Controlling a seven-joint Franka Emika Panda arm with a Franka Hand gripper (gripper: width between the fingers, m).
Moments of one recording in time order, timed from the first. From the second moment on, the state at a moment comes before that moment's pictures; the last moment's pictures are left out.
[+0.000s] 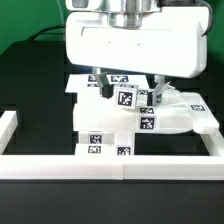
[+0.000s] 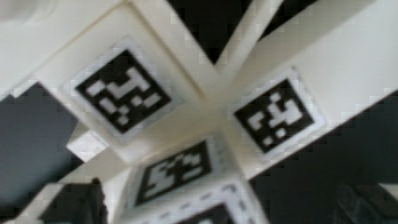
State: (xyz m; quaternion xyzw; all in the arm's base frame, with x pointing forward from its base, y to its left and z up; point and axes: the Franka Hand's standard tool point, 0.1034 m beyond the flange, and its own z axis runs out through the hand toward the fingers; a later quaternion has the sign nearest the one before) arm 0.679 -0.022 0.116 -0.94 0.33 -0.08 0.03
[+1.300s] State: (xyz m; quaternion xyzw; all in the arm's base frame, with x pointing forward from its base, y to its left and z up) arm 0.680 -0.027 0.117 -0.99 0.09 -0.08 -0.02
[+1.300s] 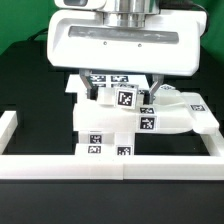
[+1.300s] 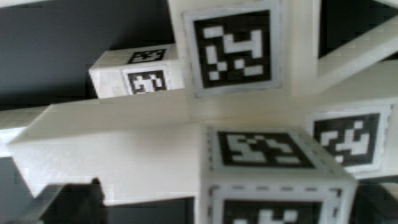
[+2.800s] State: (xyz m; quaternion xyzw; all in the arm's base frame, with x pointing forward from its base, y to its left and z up) arm 0.682 -0.027 0.116 -0.94 0.34 -0.09 0.00
